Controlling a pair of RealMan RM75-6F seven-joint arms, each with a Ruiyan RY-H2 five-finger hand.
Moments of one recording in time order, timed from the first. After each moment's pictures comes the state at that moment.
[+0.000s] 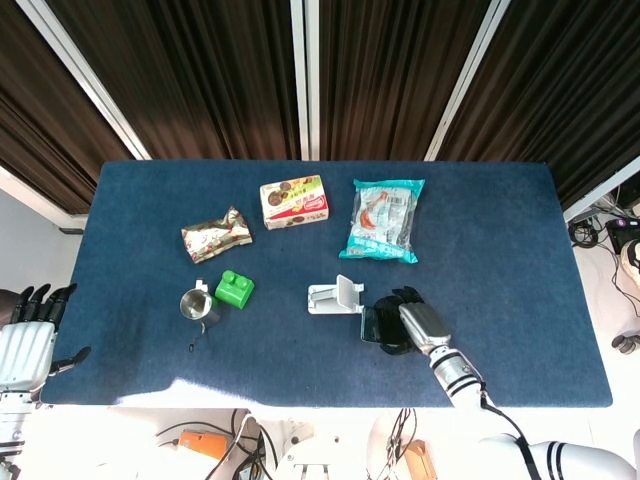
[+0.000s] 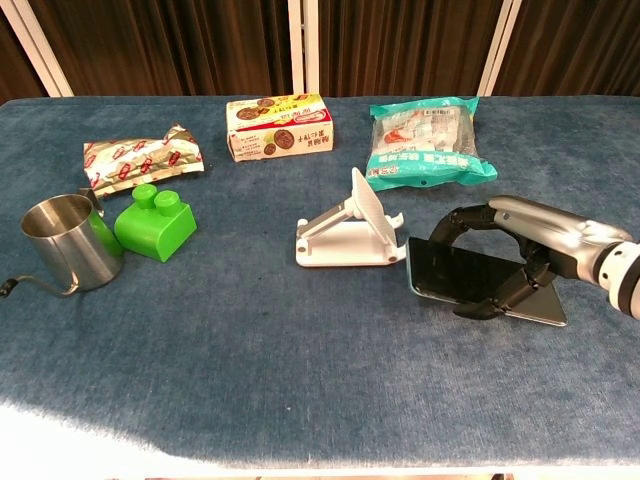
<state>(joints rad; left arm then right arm) -0.04 -1.20 -0.02 -1.51 1.49 1.51 0.08 0.48 -1.56 0.10 -1.63 -1.19 0.98 -0.11</state>
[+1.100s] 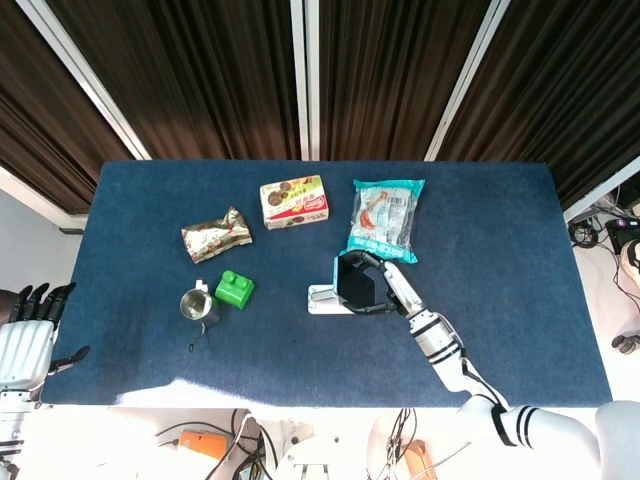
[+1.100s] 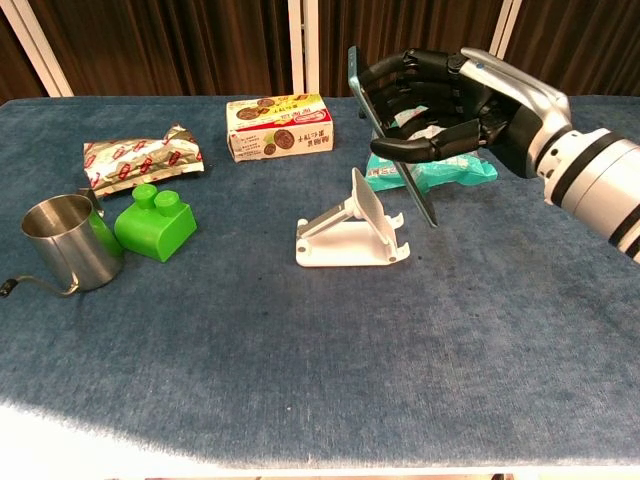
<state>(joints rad) -0.04 -1.18 -0.03 -1.54 1.48 1.49 0.10 0.60 -1.71 0.21 -1.34 -1.55 1.14 0.73</state>
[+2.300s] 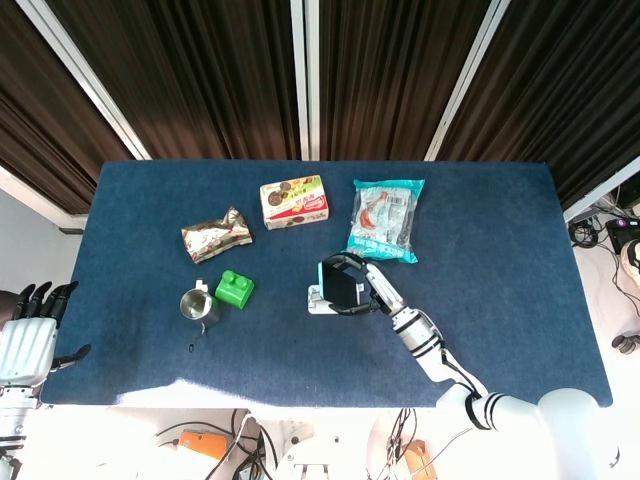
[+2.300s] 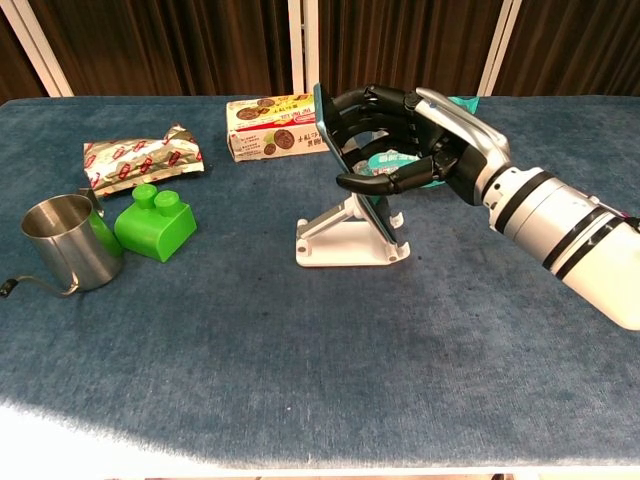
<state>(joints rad) -0.06 -1.19 -0.03 -1.54 1.46 1.47 0.11 0.70 -1.89 0.13 -0.99 -1.59 1.21 0.98</state>
